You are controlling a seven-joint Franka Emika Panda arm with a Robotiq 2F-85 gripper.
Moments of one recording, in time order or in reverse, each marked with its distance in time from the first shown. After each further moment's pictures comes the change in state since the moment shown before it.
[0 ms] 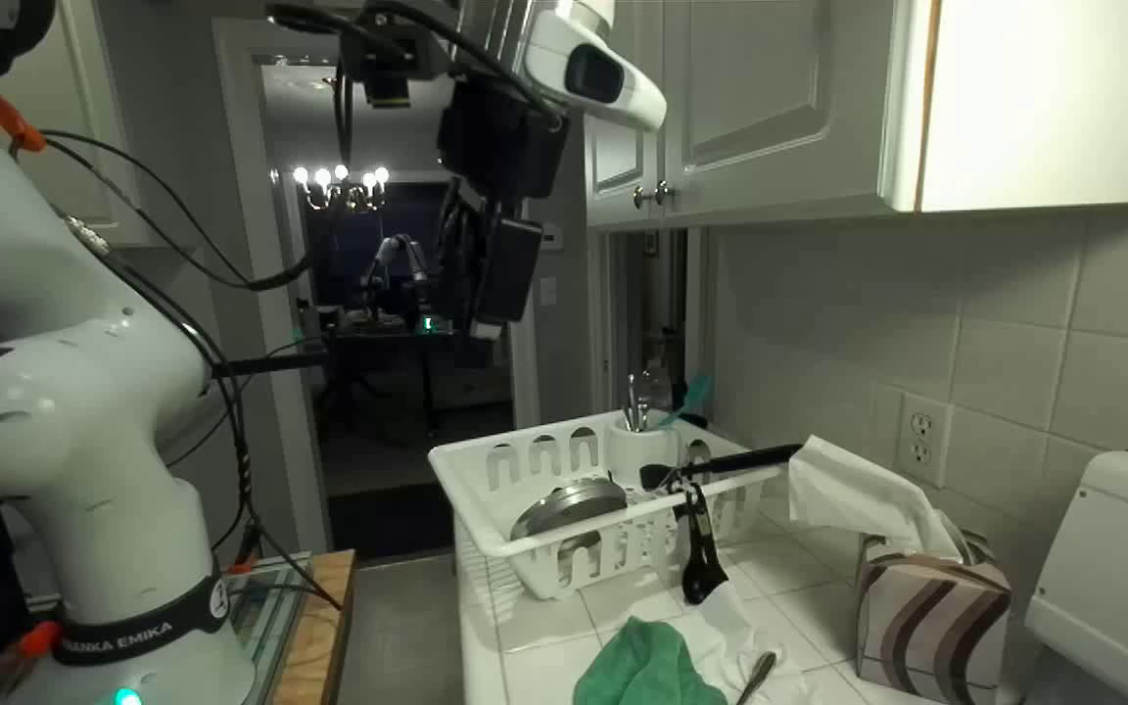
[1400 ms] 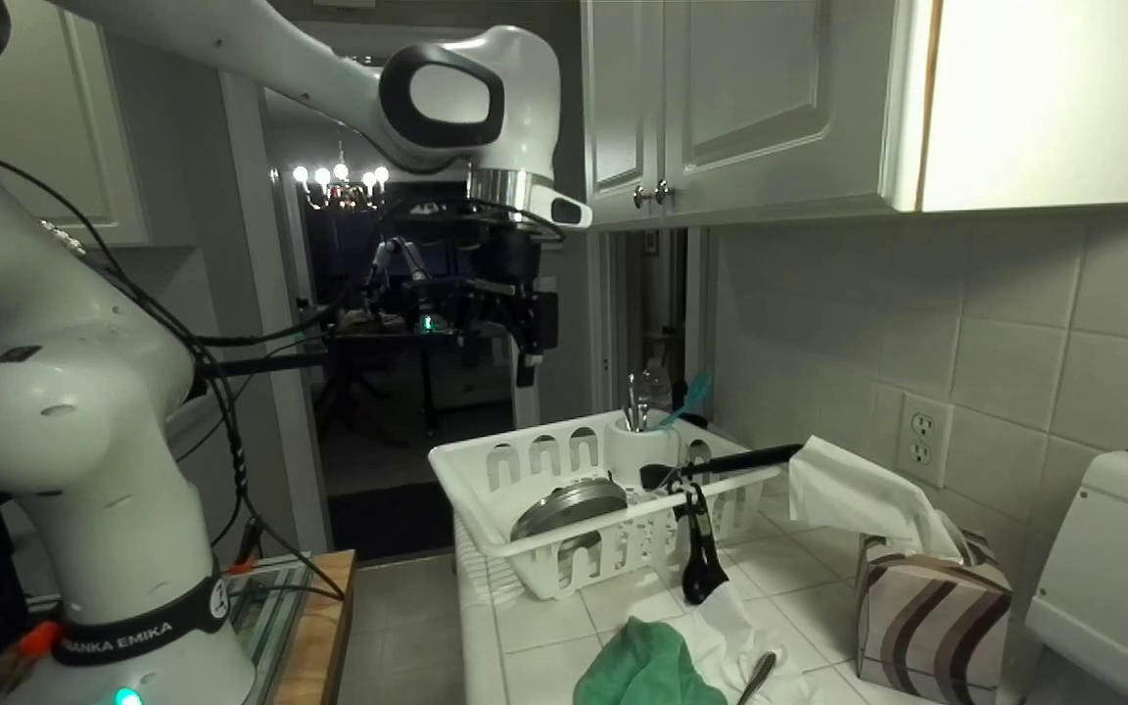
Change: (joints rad) arm 0.184 -0.076 0.353 -0.309 0.045 0.423 0.038
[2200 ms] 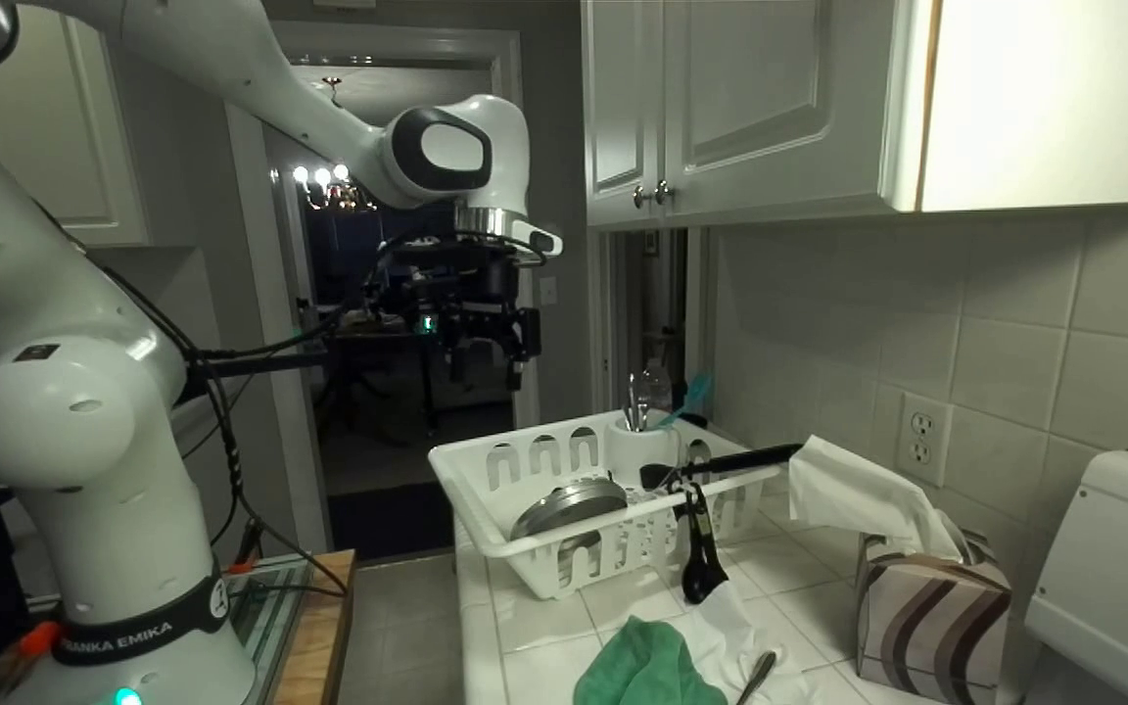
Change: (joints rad) arm 0.113 0.082 0.145 -0.018 -0.021 0.094 0.067
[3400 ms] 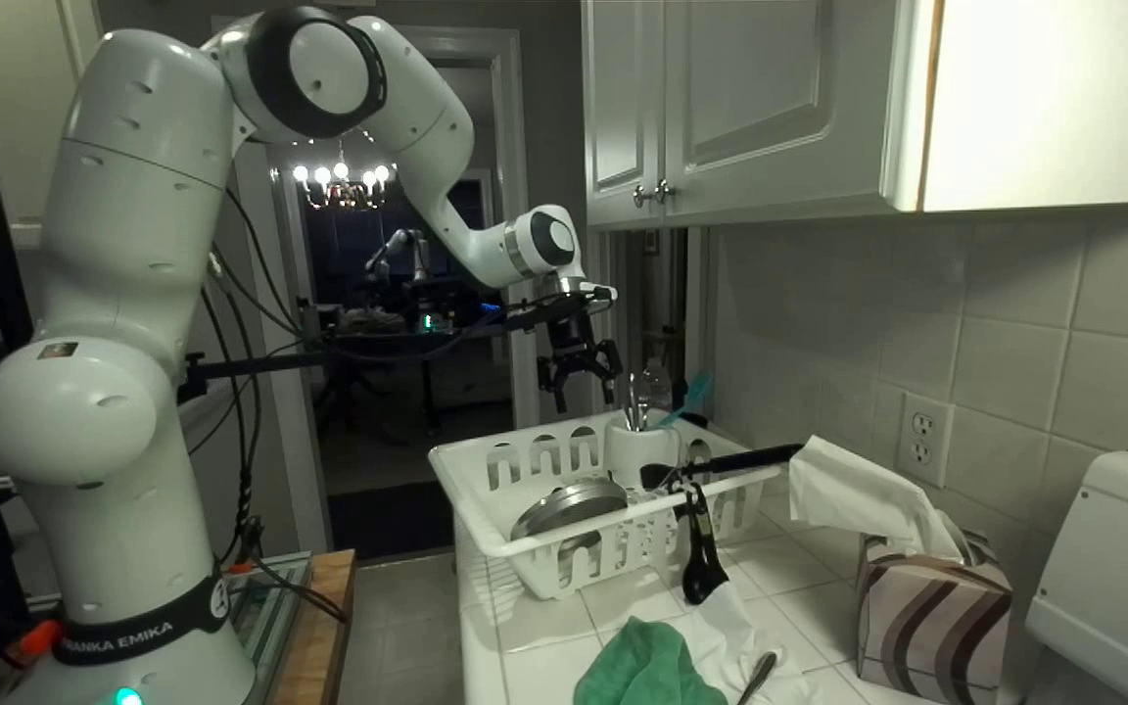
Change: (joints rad) arm 0.106 0.779 0.142 0.623 -0.473 0.087 0.474
